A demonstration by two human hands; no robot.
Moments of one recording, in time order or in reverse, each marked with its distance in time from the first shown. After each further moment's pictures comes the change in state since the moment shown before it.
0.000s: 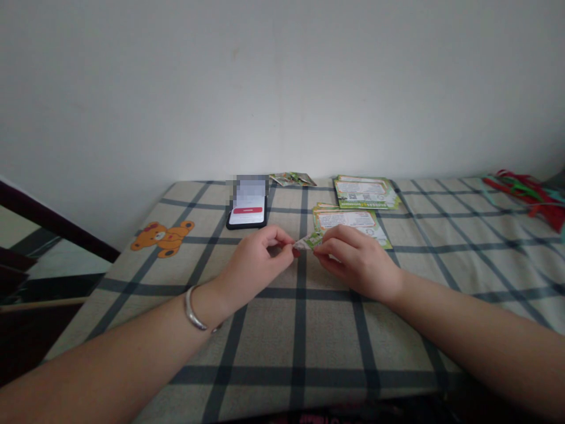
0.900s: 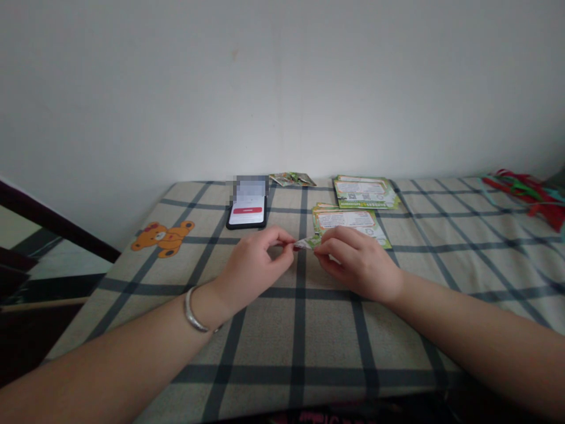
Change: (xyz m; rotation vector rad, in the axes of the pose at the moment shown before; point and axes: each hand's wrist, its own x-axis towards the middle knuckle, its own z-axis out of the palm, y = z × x) left_hand -0.004 -0.002 -0.003 0.248 0.053 0.192; right_hand -0.001 -0.004 -0.003 -0.063 -0.003 -0.007
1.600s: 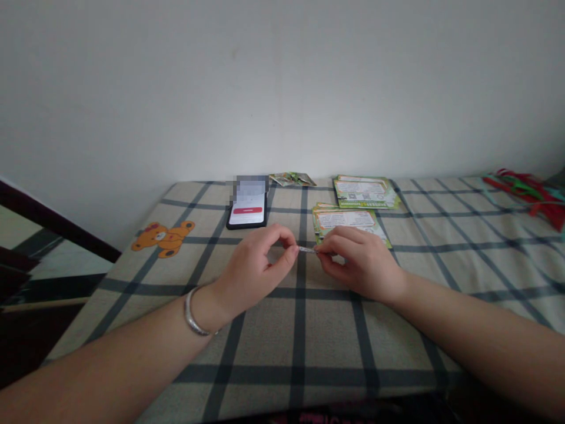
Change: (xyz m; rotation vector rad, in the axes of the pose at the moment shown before) left_hand -0.001 0.004 -0.005 -0.044 -0.029 0.119; right_hand 0.001 -0.001 -0.001 0.090 0.026 0.109
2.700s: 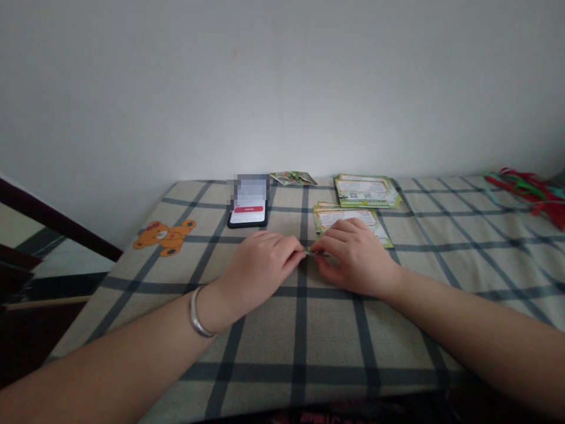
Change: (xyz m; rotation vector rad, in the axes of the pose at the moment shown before) left_hand 0.002 -0.004 0.006 0.463 -0.144 0.165; right_hand 0.008 0.002 0.004 -0.202 -0.197 -0.012
